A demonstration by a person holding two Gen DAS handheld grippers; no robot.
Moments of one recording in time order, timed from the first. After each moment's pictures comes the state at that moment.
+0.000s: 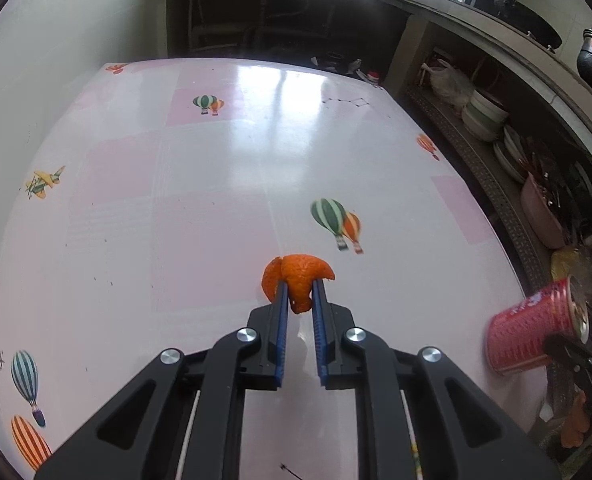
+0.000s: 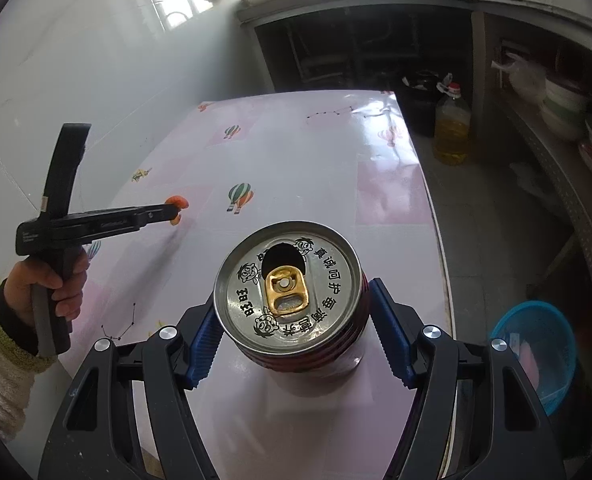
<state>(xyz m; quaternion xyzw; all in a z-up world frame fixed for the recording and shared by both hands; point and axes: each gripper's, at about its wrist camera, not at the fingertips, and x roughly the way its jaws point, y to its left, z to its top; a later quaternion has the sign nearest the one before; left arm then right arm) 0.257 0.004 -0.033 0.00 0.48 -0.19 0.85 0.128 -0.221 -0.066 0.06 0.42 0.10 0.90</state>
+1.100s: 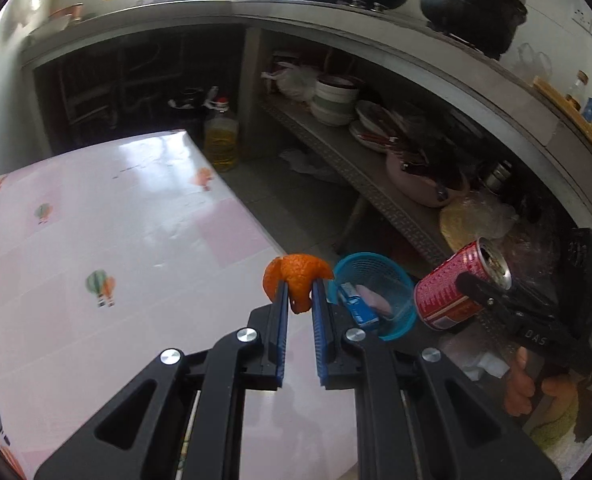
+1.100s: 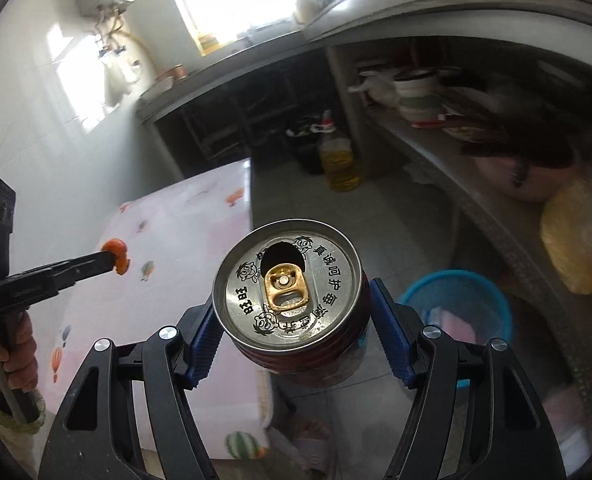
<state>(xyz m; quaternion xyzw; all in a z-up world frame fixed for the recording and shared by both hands) 0.163 -0.185 0.055 0.07 0.42 -0.39 0.82 0.013 -0.388 -0.032 0.18 0.32 -0.11 0.92</state>
